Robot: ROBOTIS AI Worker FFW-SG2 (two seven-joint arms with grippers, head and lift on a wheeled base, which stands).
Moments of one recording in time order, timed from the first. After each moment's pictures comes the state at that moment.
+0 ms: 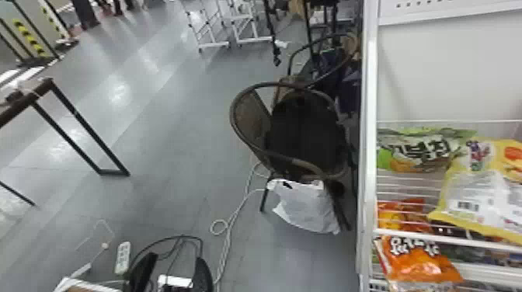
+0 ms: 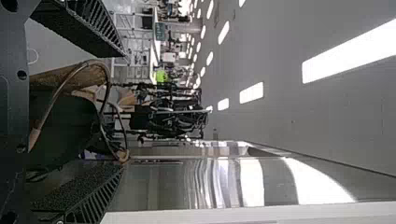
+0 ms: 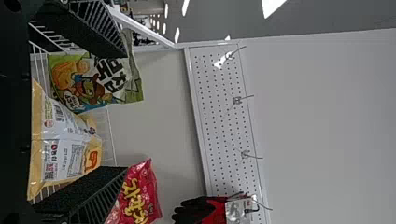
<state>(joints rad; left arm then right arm) 0.87 0.31 0.03 -1.67 0.28 -0.99 0.09 0.81 0.00 0.15 -1.70 -0.03 -1.03 -0.05</state>
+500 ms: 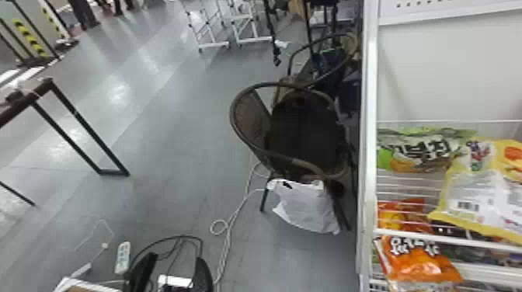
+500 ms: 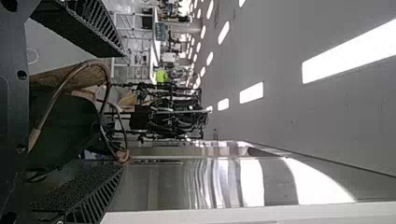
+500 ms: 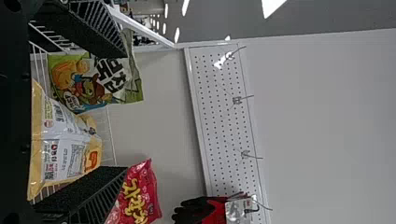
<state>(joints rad) 0.87 0.31 0.03 -1.67 0.28 -0.99 0.09 0.81 0.00 0.15 -1.70 -0.03 -1.03 -0.05</state>
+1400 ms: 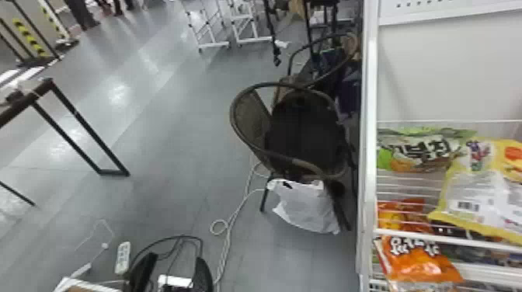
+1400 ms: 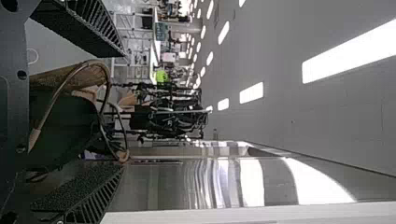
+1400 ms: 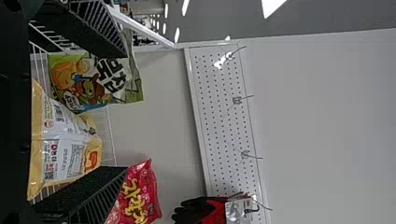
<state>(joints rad) 0.87 0.31 0.03 -1.67 0.28 -0.99 0.09 0.81 0.00 0.15 -1.70 -0.03 -1.03 -0.05</state>
